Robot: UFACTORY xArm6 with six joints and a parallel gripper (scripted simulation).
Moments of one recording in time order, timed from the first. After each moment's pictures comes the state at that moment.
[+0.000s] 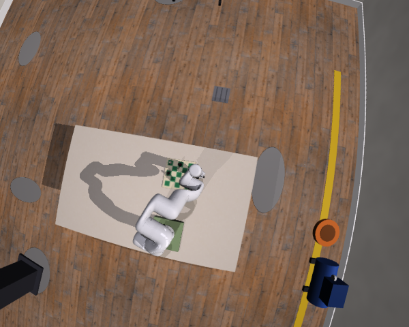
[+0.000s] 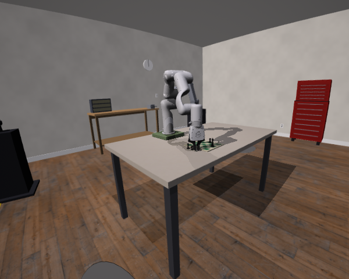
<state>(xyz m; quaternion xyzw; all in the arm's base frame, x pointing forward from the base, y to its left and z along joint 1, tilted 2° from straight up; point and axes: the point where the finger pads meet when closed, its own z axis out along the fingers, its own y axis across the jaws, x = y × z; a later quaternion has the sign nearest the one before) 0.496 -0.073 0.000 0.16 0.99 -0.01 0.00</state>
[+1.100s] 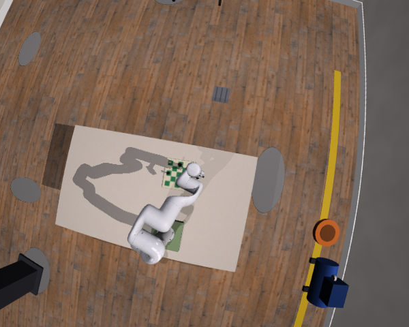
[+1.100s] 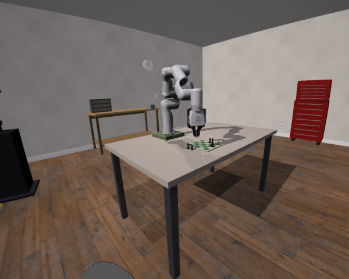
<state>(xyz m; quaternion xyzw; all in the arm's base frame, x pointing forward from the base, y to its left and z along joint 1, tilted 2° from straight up) 0.495 -0.070 0.097 0.16 0.99 -0.01 0.00</state>
